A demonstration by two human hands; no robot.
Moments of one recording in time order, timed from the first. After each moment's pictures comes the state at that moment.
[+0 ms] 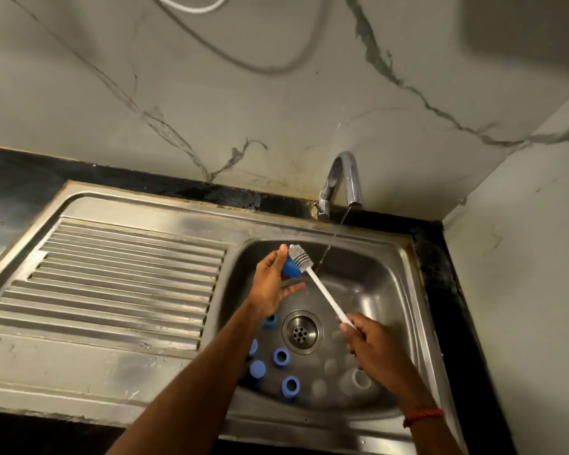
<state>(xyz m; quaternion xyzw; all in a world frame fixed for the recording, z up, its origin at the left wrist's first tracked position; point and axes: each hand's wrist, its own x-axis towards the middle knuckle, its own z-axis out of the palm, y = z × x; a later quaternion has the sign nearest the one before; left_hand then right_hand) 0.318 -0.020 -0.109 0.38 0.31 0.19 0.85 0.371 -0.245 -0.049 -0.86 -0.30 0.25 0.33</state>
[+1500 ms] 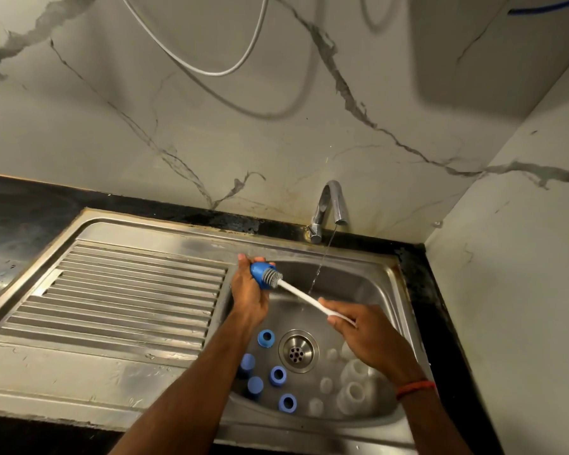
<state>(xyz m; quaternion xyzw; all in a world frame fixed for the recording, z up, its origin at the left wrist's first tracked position) 0.296 -0.016 -0.077 0.25 0.34 0.36 0.83 0.368 -0.229 0.008 -0.83 -0.43 0.18 0.31</state>
